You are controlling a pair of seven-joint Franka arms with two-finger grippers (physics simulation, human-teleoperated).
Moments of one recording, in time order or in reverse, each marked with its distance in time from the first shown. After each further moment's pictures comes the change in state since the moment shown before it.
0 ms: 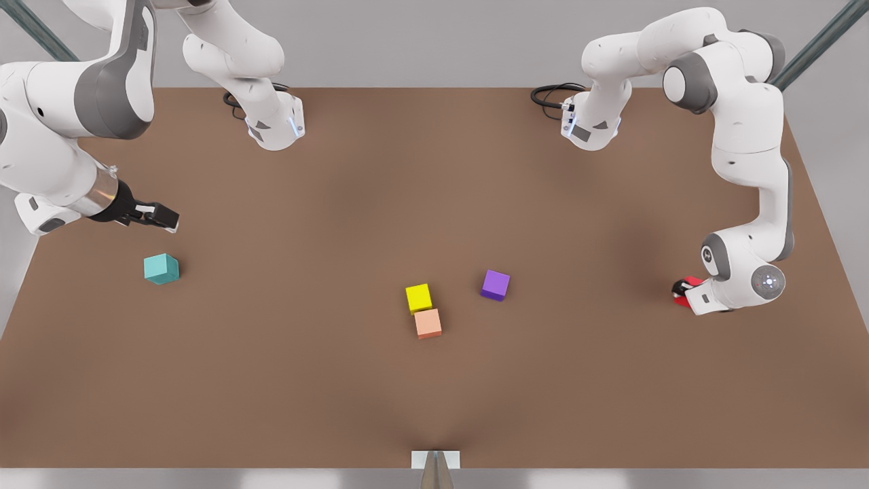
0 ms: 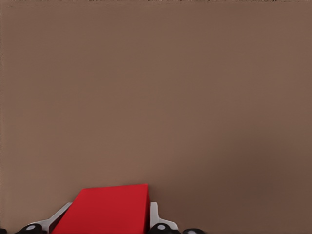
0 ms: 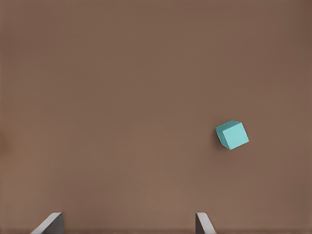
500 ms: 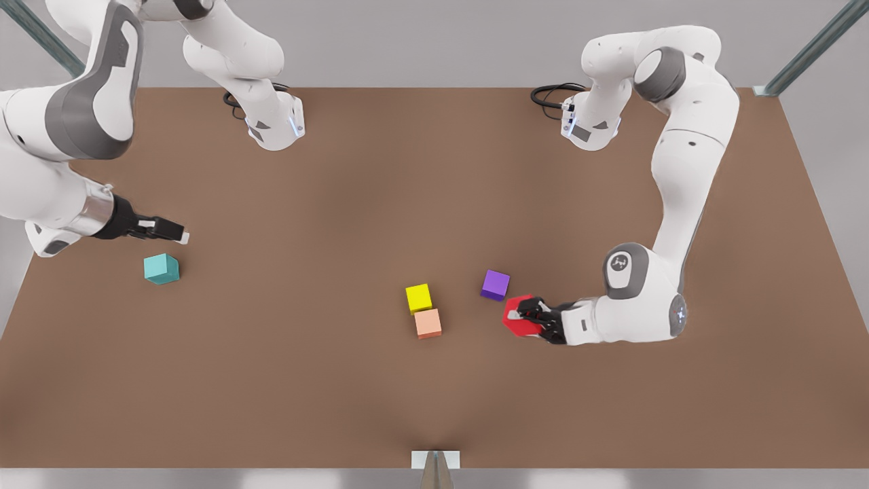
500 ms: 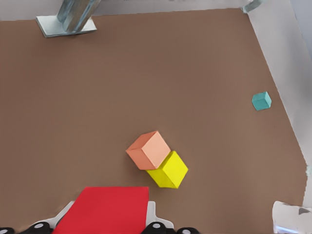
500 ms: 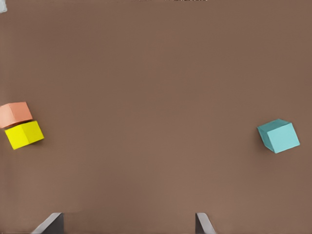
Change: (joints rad) left arm -0.050 0.184 -0.753 0.609 -0.465 -0.323 -0.353; right arm -0.054 0.094 -0.013 0.056 0.208 0.005 -0.050
